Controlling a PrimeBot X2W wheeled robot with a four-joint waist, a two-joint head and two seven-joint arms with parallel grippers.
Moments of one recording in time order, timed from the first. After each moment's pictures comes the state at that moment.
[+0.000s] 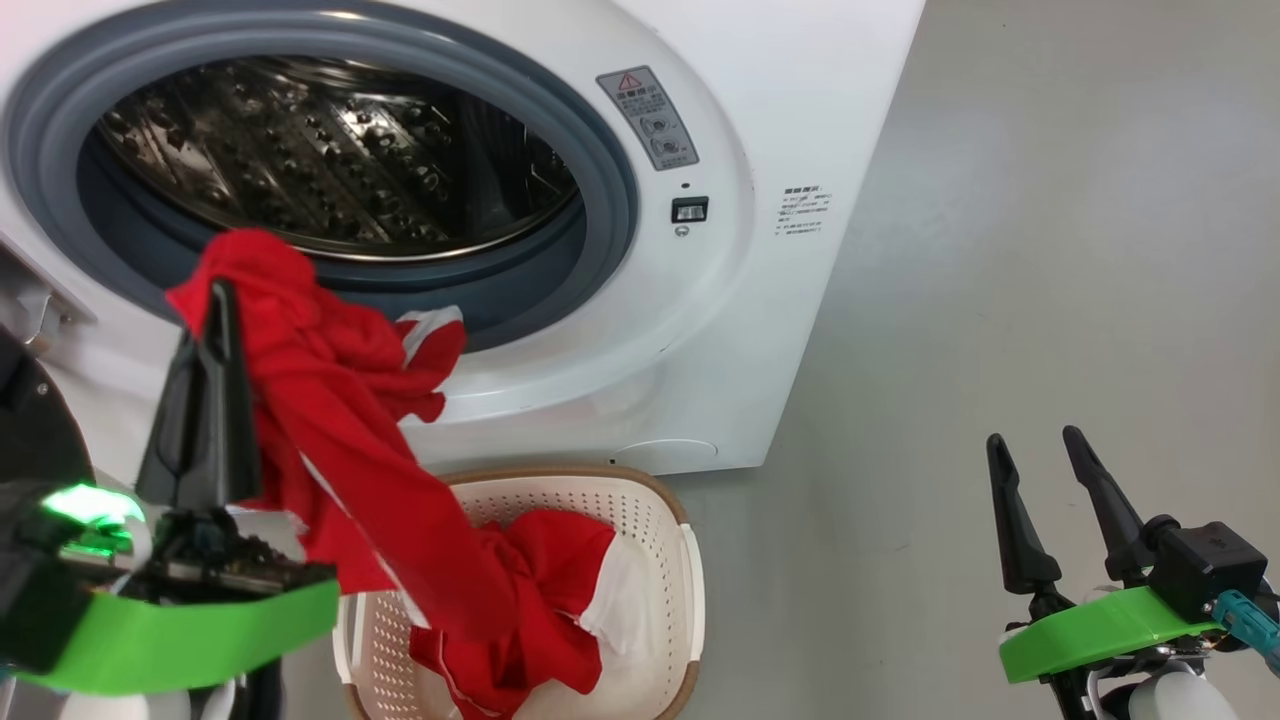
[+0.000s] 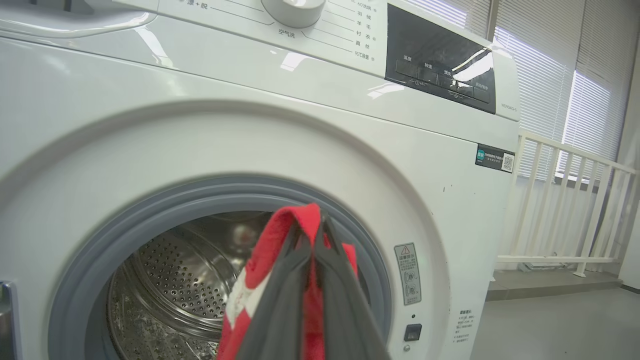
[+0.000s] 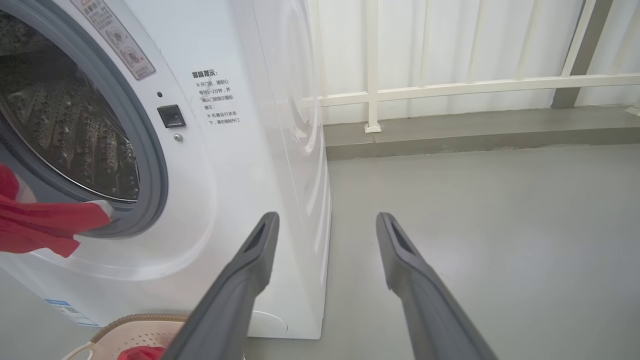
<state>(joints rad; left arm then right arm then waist) -0.26 0.09 0.05 -0.14 -0.36 -0.12 -0.25 -0.06 -0.04 -0.06 0.22 0.27 0.12 -0.26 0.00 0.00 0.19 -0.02</state>
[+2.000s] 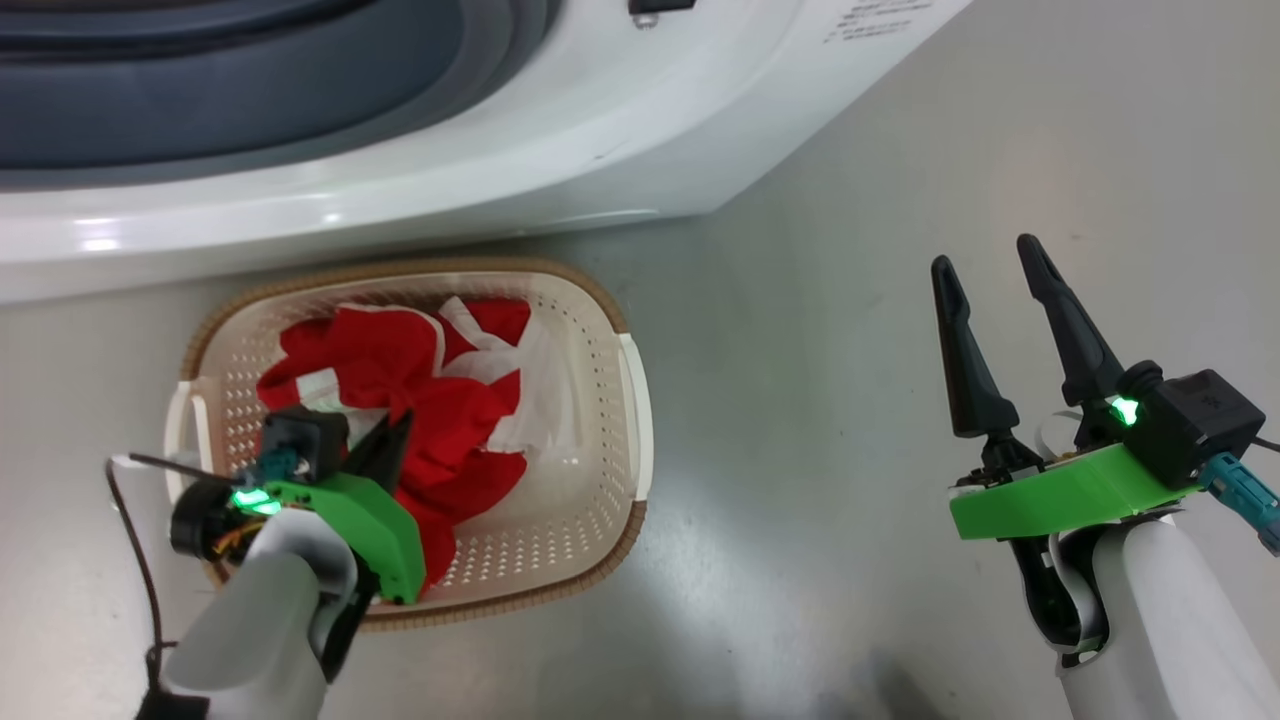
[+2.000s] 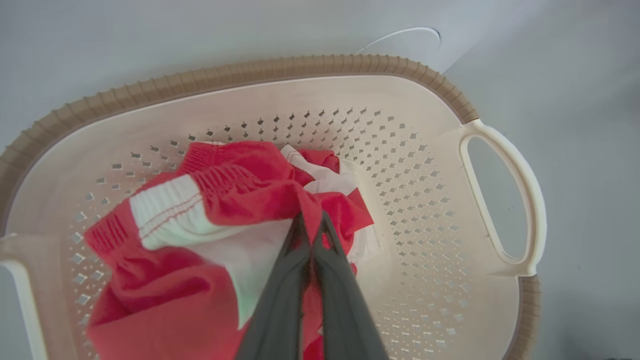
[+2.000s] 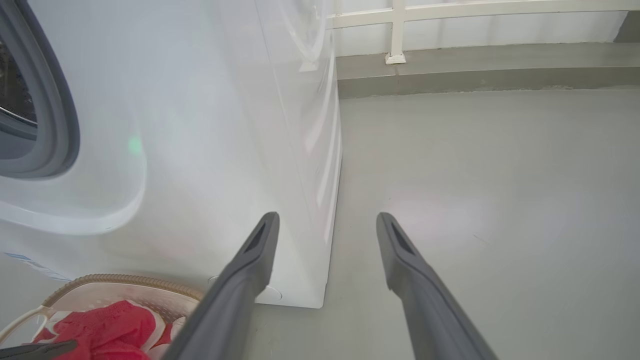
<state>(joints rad) -0.72 0.17 -0.50 1.03 -0.49 -0.13 -0.25 -0.30 -0.04 0.04 0.14 0.27 0.12 -0.26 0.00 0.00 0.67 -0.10</state>
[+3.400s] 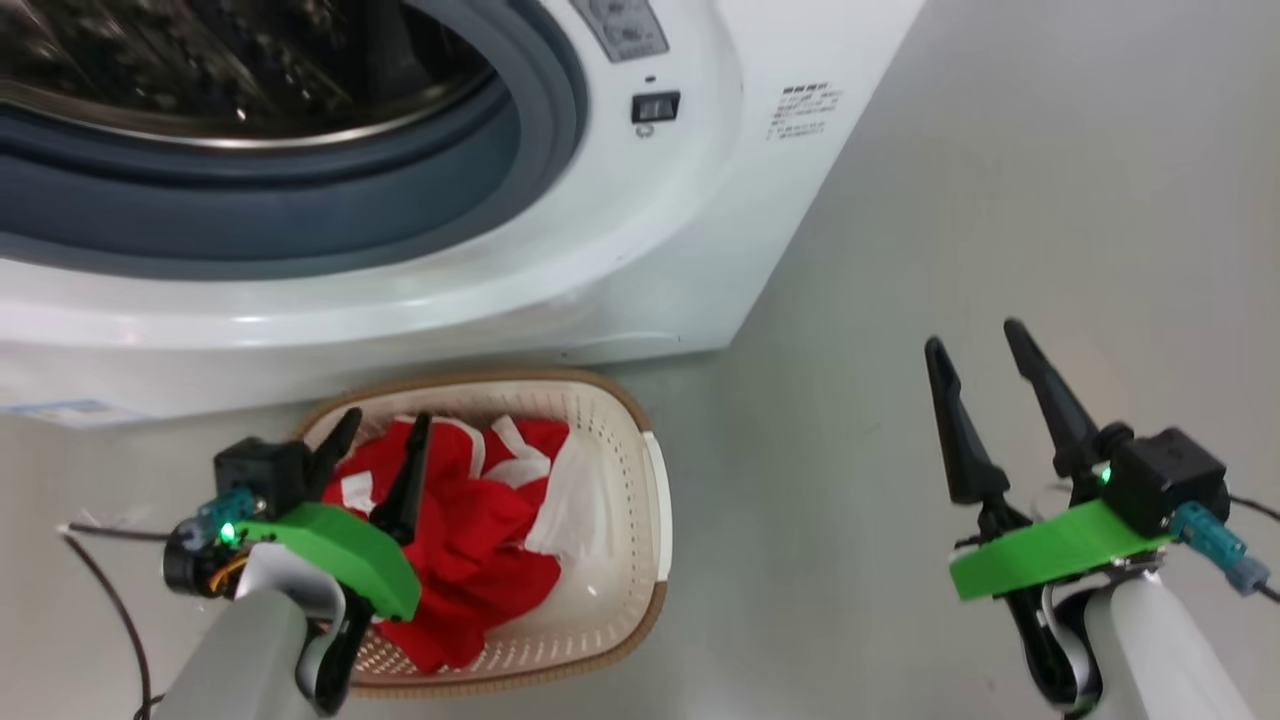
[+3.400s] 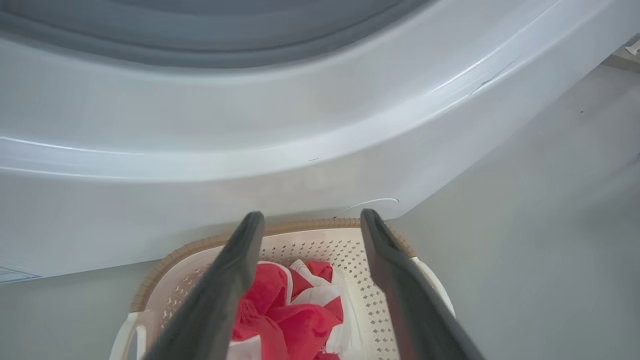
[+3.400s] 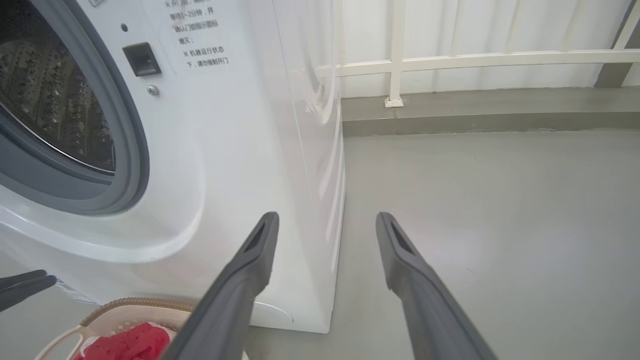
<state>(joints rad) -0.58 0.17 -0.34 0.82 -0.51 -0.13 -0.25 -0.23 -0.05 0.04 0.21 0.27 0.12 -0.26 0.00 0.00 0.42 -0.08</state>
